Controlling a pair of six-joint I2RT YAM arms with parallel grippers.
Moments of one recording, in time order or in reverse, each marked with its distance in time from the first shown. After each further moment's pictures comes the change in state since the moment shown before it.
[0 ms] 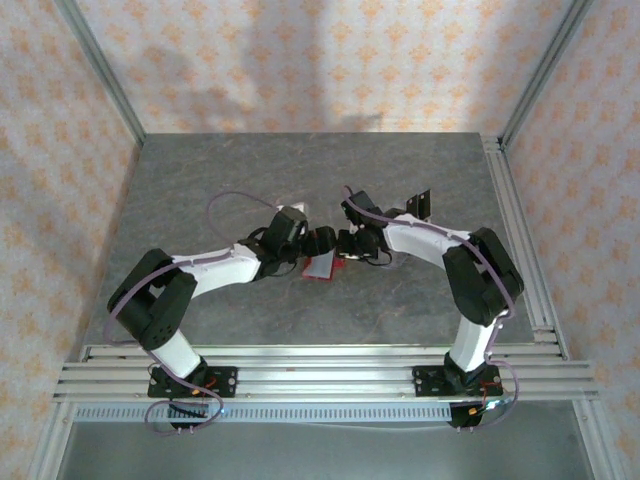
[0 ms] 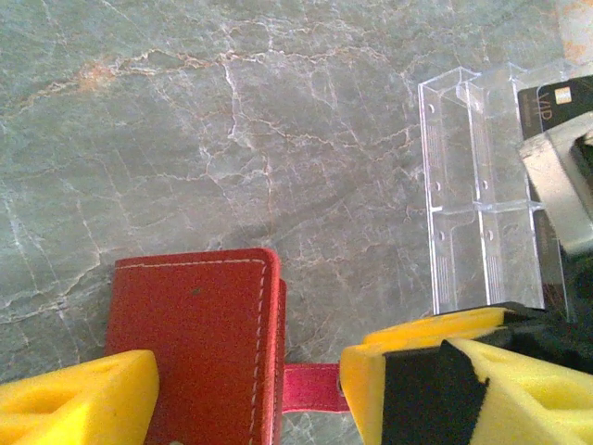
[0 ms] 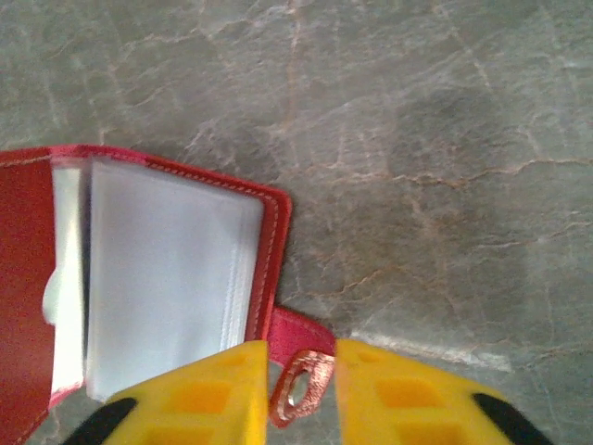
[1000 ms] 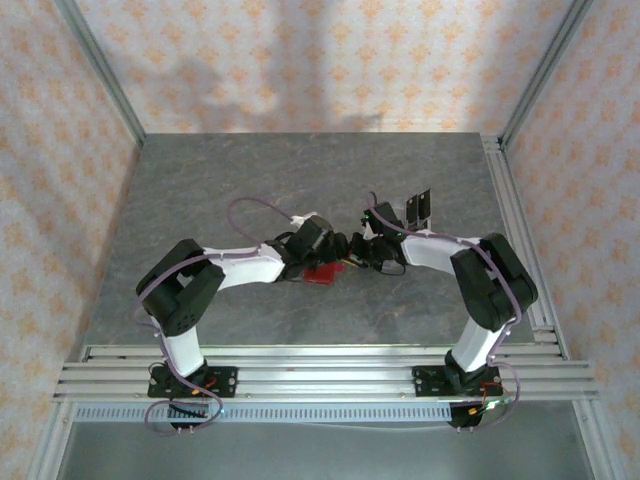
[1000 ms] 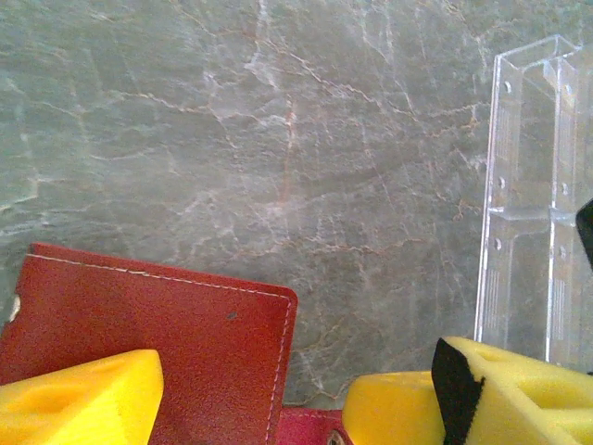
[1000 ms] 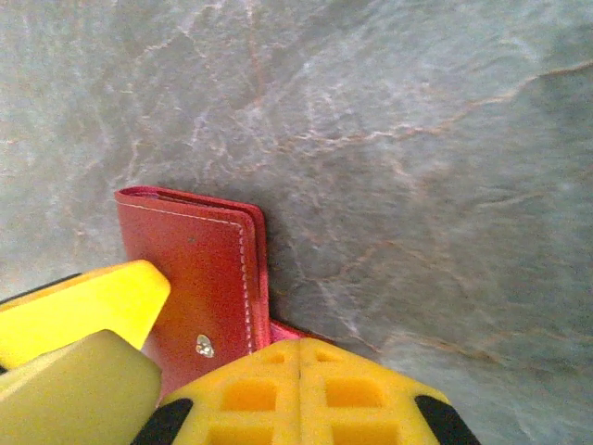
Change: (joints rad) left arm -0.113 0.150 0.098 -0.067 -0.166 -0.191; right arm -0.092 -0.067 -0.257 0.360 -0.260 0.215
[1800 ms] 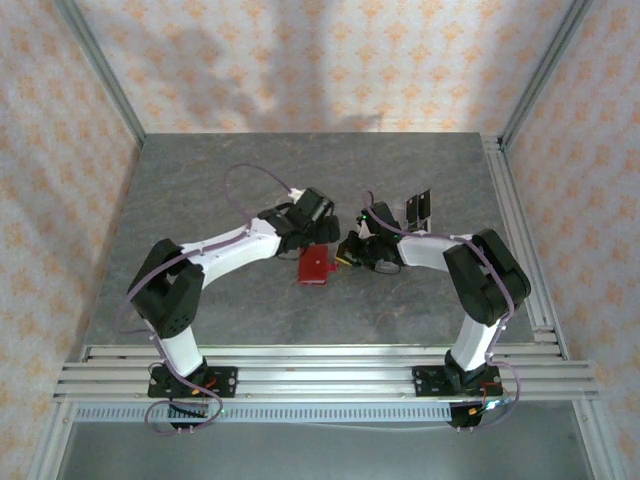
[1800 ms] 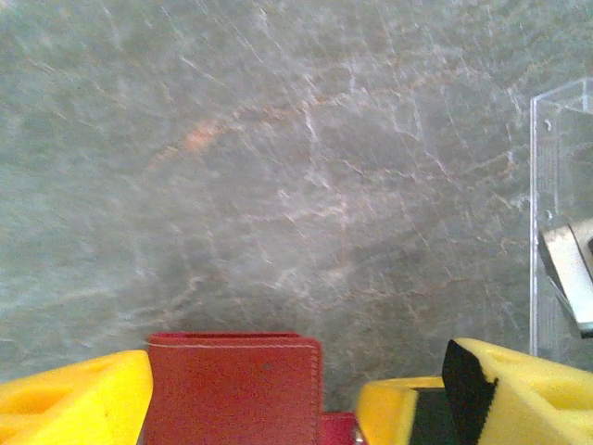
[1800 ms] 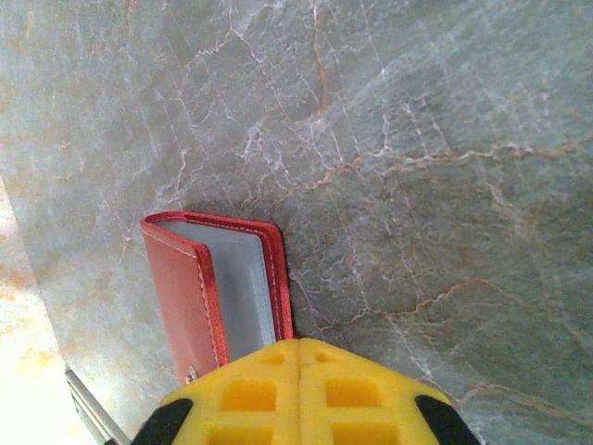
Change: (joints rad) left arm 0.073 -0.049 0.282 -0.474 -0.095 0.270; right arm 0.007 0.042 0.005 0.092 -0.053 0.047
